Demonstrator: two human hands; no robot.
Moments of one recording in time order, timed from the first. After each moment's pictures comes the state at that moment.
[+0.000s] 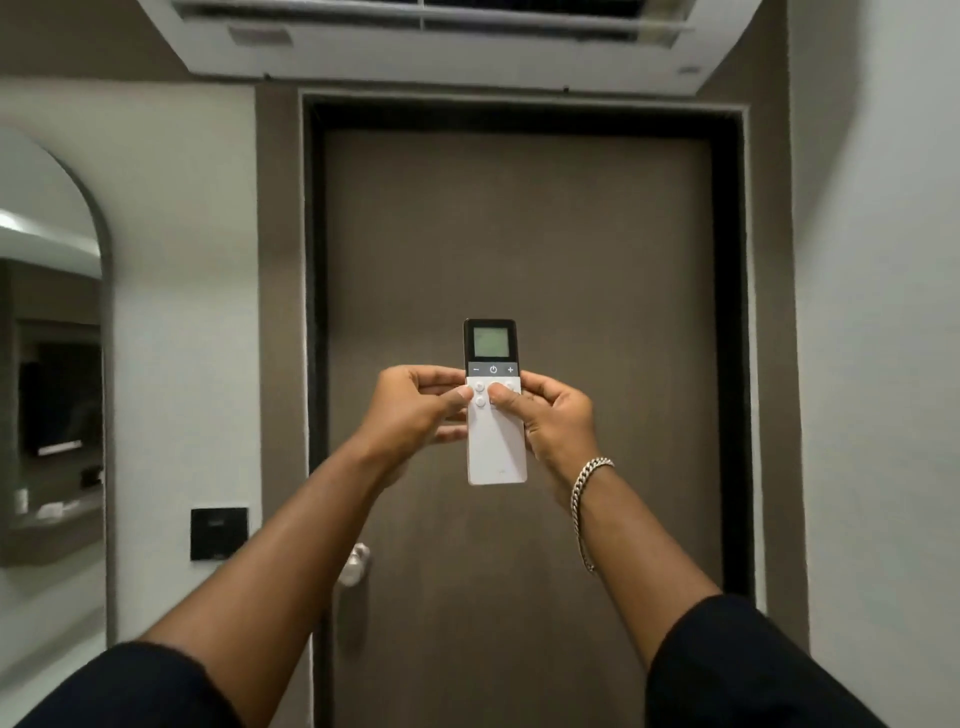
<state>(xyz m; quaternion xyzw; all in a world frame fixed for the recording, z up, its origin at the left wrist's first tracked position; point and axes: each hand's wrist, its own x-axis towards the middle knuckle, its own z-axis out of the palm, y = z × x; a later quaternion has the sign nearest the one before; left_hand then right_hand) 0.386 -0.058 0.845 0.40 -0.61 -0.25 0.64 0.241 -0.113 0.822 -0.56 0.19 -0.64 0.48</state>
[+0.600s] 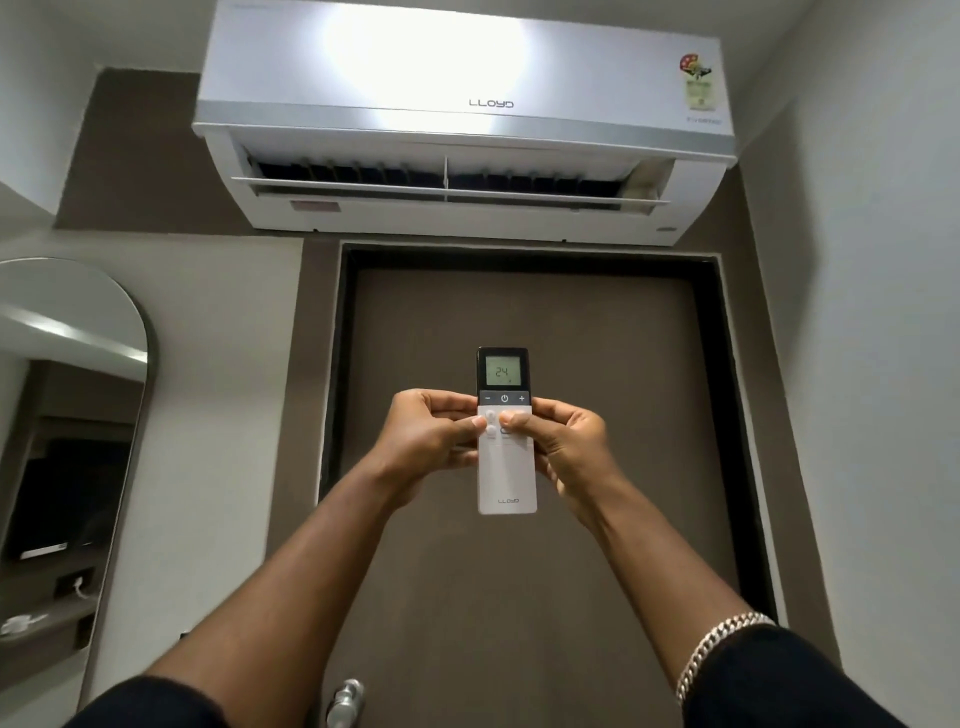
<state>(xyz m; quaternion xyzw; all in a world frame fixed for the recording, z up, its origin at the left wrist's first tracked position) 0.386 -0.037 0.936 0.34 -0.65 -0.19 0.65 0.228 -0.084 0.923 -0.62 0.13 -0.64 0.43</state>
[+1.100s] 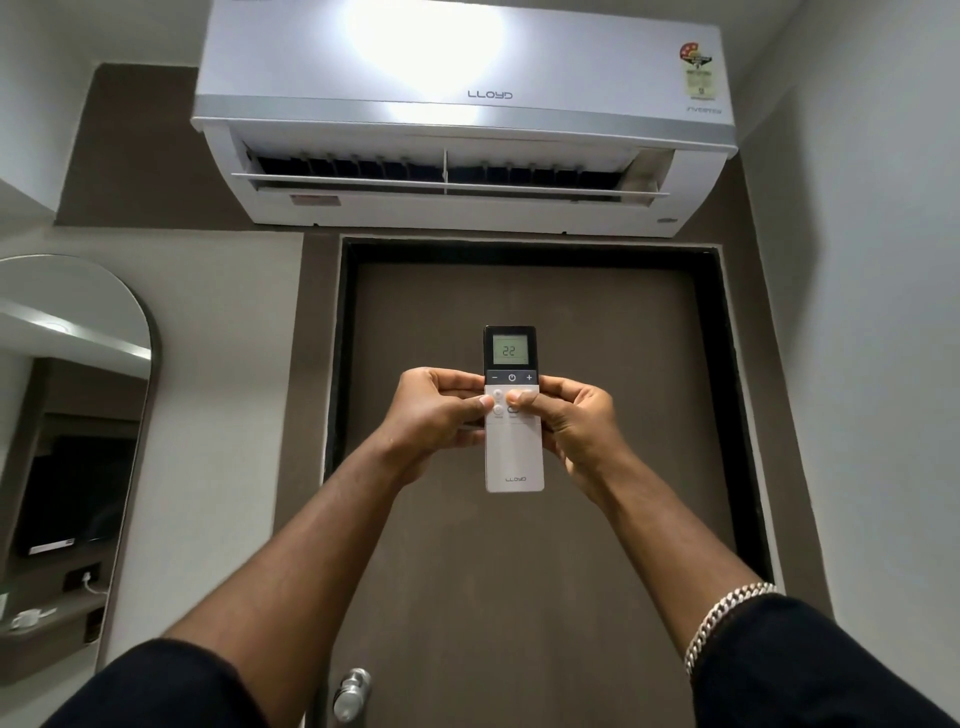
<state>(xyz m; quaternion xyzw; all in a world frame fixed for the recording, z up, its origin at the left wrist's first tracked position) 0.386 -0.038 0.946 0.34 -0.68 -0.17 0.63 0.219 -0.079 0.931 -0.64 0.13 -0.65 0.39</state>
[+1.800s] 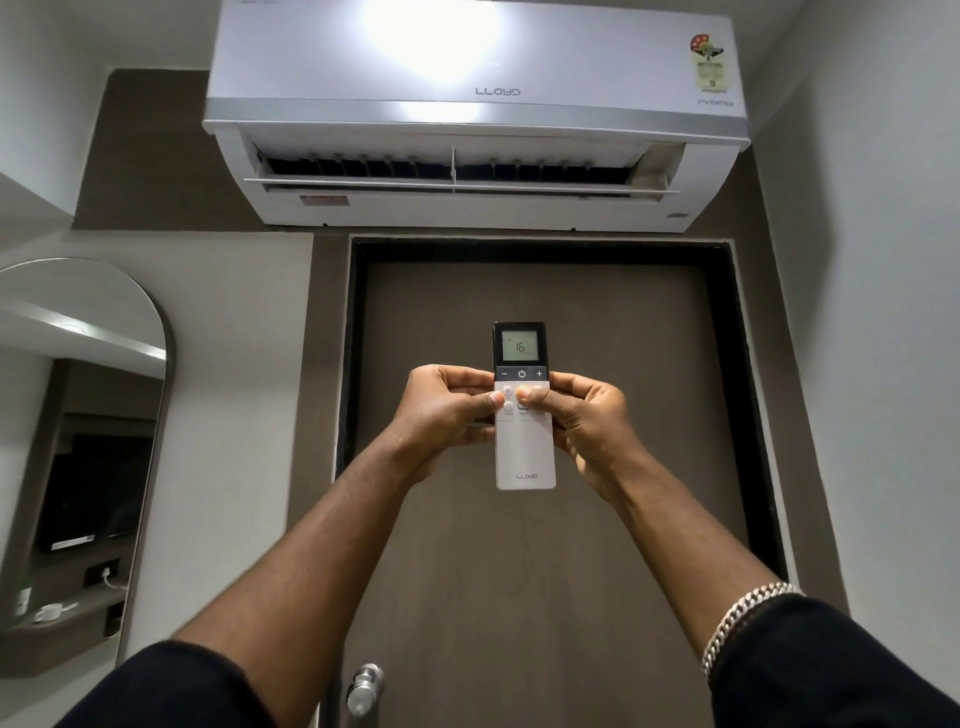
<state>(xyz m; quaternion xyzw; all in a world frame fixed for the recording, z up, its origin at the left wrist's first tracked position) 0.385 -0.034 0.946 0.34 -0.68 -0.16 0.63 0.220 -0.083 0.932 -0.64 0.11 -0.64 0.40</state>
